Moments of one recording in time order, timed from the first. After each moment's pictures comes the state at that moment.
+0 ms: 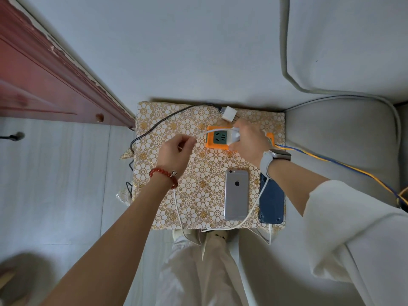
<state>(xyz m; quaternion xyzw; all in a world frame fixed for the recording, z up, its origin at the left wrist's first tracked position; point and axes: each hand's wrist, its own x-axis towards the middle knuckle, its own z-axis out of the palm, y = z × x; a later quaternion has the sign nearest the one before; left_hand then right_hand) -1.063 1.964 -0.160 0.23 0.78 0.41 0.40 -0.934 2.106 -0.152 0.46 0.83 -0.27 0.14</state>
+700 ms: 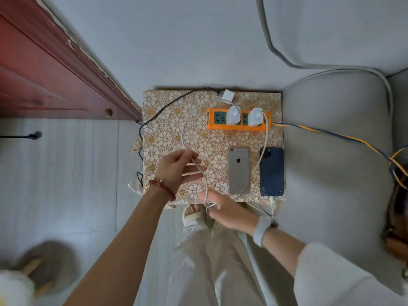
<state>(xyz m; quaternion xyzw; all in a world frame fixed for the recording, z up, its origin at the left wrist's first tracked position) -1.032 1.895 -0.124 -0.02 0.61 0.51 0.60 -0.861 1.920 -0.133 0.38 0.63 -0.63 0.24</state>
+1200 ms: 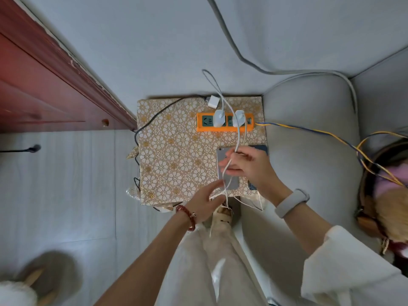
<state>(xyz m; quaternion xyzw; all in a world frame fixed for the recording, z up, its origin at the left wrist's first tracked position) -0.948 1.869 -0.102 0.36 0.60 0.30 0.64 -0.857 1.991 -0.042 0.52 0.50 -0.68 -0.10</state>
